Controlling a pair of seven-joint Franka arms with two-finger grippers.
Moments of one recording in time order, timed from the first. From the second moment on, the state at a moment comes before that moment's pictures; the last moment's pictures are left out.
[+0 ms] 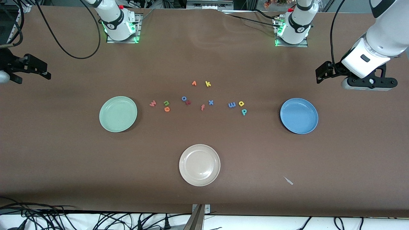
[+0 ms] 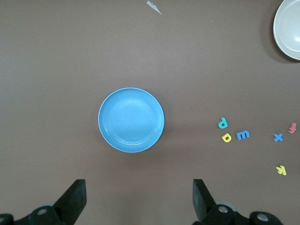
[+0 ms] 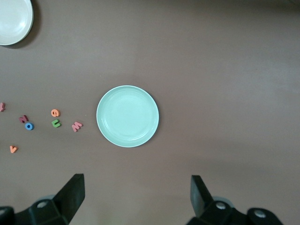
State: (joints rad) left arm -0.06 0.00 -0.10 -1.66 0.00 1.61 -0.14; right arm 0.04 0.04 -0.07 -1.53 0.04 1.56 -0.20
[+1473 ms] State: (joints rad) left arm -0.06 0.00 -0.10 -1.66 0.00 1.61 -0.14; right arm 0.04 0.06 -0.09 -1.53 0.04 1.54 -0.20
